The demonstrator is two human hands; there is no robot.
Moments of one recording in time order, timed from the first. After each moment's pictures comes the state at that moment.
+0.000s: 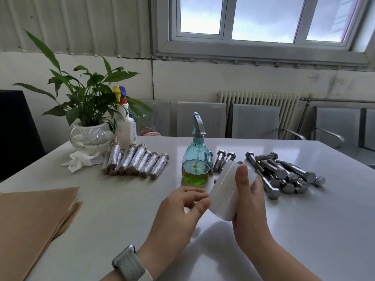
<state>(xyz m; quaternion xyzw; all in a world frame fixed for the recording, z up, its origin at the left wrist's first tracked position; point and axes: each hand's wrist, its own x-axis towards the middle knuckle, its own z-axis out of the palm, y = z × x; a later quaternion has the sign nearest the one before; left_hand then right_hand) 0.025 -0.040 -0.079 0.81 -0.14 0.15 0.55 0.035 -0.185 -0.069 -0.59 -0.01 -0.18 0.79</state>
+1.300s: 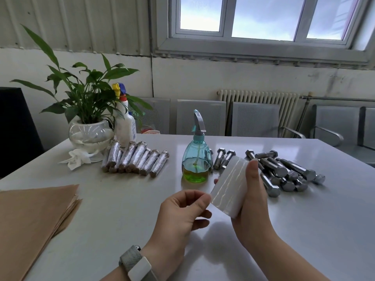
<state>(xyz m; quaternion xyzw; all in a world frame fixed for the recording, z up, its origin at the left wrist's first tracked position) 0.014 -0.054 -0.075 0.58 0.00 -0.01 0.81 0.037 -0.190 -0.067 -0.53 0.01 -0.12 0.84</state>
